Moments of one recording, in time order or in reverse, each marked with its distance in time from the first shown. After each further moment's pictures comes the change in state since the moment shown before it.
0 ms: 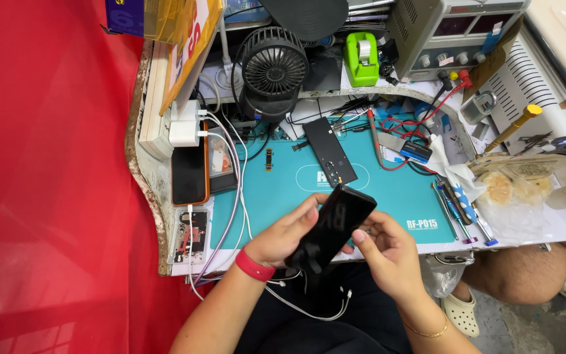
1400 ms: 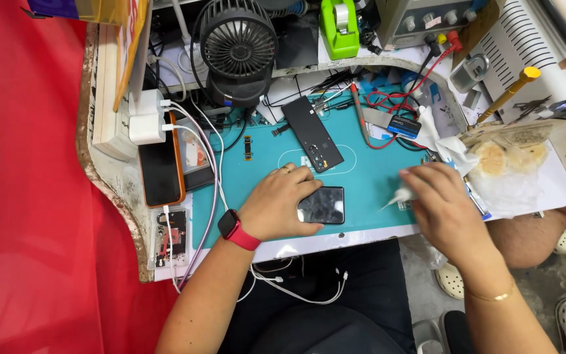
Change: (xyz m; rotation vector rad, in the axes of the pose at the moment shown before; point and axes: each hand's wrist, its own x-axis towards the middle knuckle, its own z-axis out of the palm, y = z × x) left_hand 0.040 0.020 -0.029 1.874 0.028 0.187; right_hand 0.037 -0.011 -0.111 -1.088 -0.233 -0.586
